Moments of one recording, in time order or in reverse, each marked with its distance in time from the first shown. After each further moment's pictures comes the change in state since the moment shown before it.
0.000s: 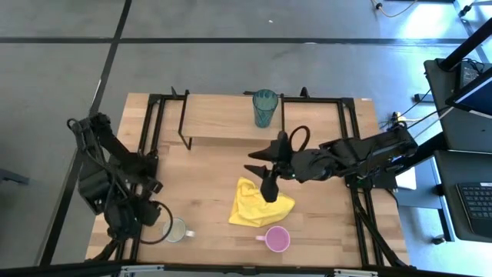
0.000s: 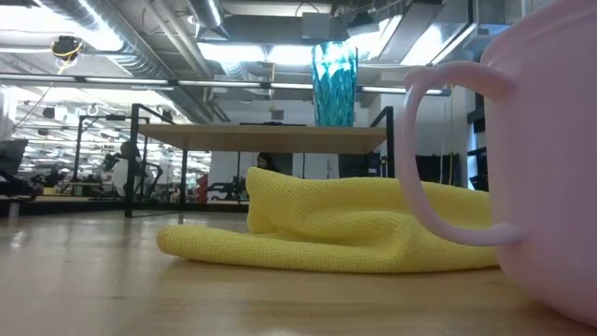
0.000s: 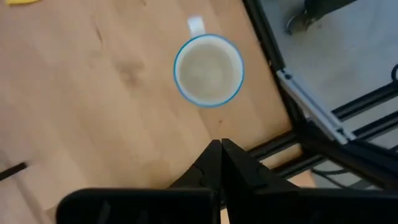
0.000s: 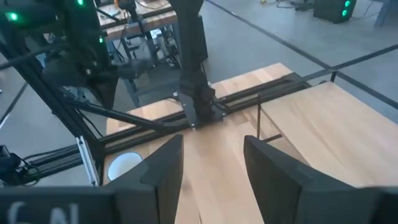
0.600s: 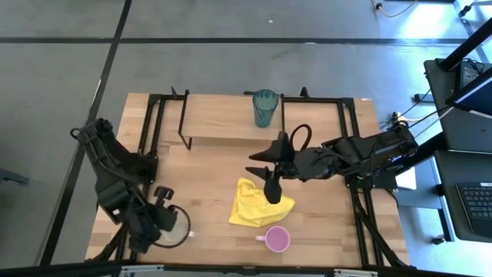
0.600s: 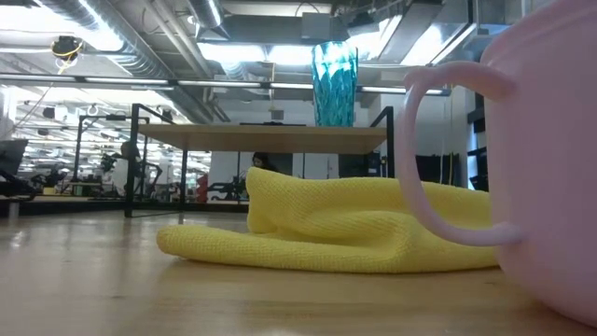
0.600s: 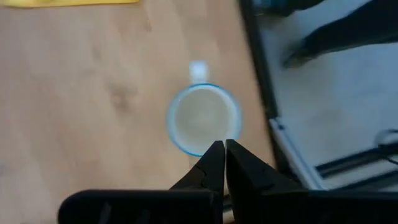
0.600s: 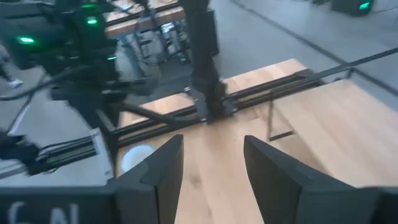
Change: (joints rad) left arm 0.083 0.094 0.000 0.131 -0.001 -0.104; right arm 0.003 -0.007 0.022 -0.035 -0.061 0.000
